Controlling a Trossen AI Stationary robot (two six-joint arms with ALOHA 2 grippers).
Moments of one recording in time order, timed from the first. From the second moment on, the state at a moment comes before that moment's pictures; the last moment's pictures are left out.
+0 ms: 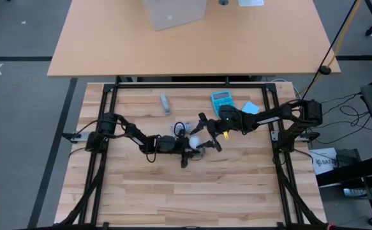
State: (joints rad) left arm -0.05 2.12 0.75 1.08 -0.09 -0.10; right arm -0.21 1.62 0.60 0.72 -0.62 -0.08
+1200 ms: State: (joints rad) left arm -0.05 2.12 0.75 1.07 -0.23 -0.12; right arm 0.06 1.20 0.31 0.71 0.24 0.09
